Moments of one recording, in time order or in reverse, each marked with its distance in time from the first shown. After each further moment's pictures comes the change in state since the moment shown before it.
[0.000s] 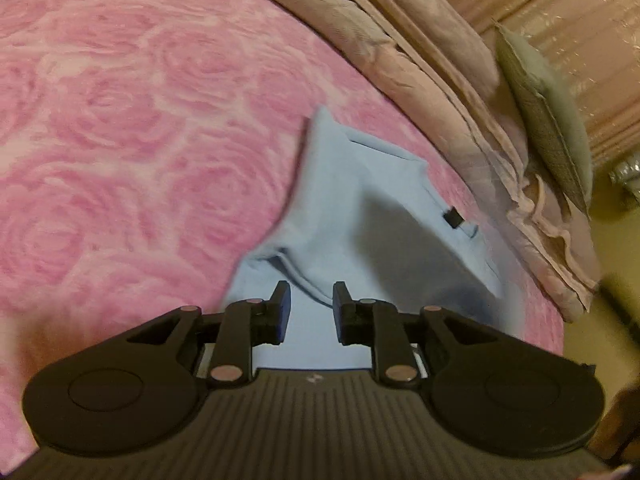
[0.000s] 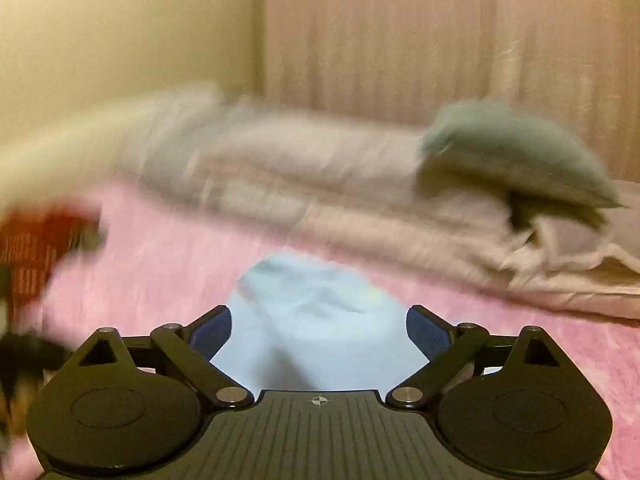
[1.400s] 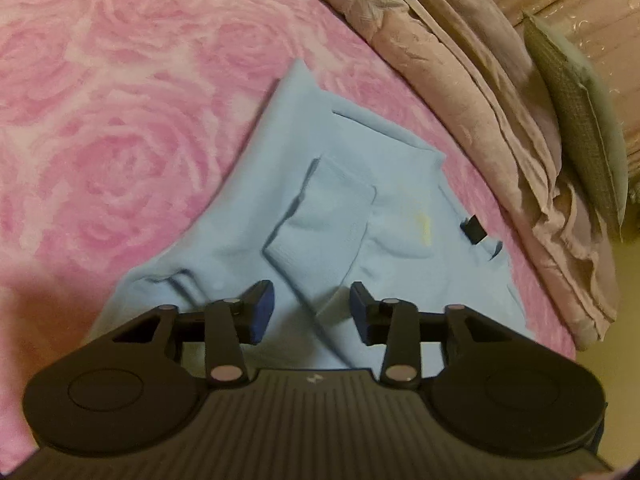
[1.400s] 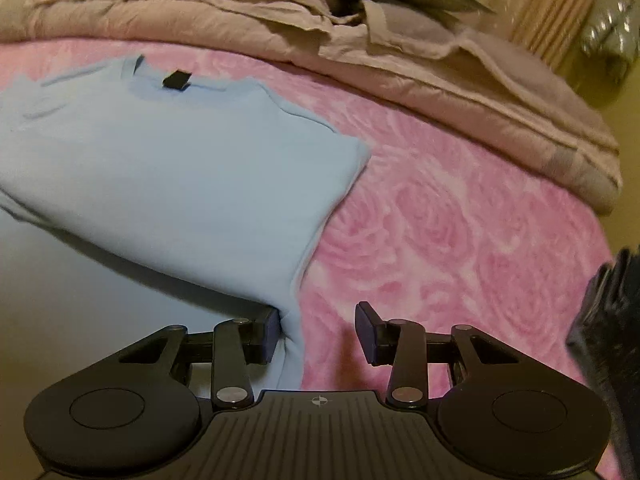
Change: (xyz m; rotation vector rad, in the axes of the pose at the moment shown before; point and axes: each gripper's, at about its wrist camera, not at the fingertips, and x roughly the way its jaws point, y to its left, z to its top) left arm 0.110 -0.041 0.003 -0.057 0.004 0.028; right arm 0.030 -0.171 -0.199 0.070 0.345 -0.394
